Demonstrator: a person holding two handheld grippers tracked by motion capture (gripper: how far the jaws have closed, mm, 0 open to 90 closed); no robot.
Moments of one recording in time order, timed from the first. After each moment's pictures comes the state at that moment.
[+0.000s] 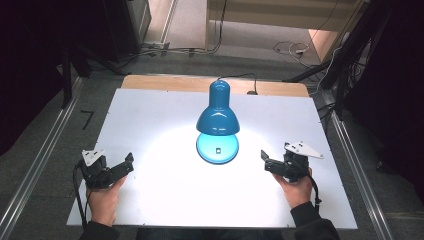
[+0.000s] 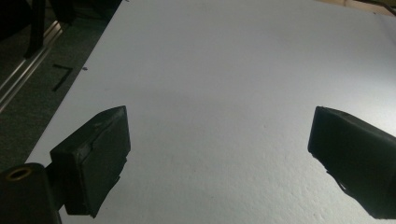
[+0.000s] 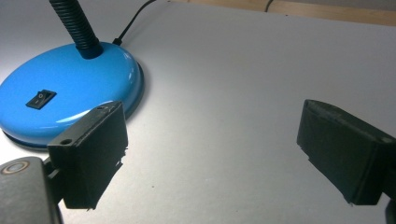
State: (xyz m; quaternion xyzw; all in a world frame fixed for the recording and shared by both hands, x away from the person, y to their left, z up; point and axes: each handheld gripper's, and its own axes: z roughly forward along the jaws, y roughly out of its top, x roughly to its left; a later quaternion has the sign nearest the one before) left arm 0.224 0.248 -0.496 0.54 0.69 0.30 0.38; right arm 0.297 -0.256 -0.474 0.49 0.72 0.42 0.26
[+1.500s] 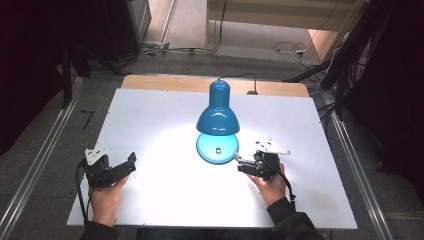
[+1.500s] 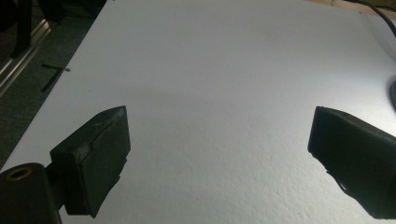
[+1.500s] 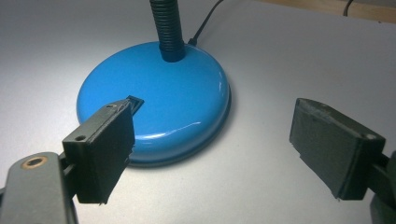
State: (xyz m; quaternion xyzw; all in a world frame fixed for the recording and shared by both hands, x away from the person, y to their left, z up) left arm 0.227 0.243 -0.495 0.55 0.68 0.29 0.39; right arm 0.297 -0.183 -0.477 0.44 0.76 0.42 0.23
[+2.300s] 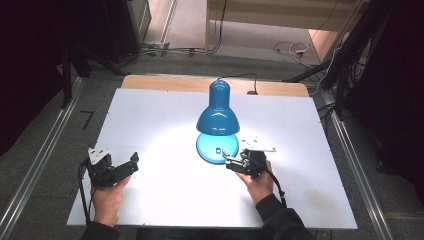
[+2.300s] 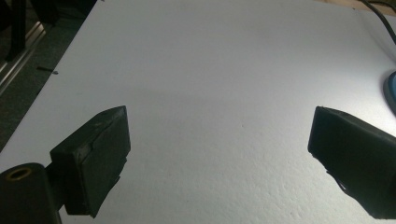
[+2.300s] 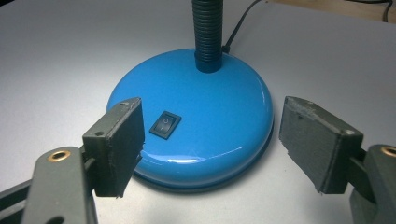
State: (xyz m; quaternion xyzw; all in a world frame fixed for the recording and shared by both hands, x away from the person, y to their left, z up) left arm 0.229 0.239 -0.495 0.56 0.68 0.29 0.39; right arm 0.303 -0.152 -0.482 0.43 0.76 0.43 0.22
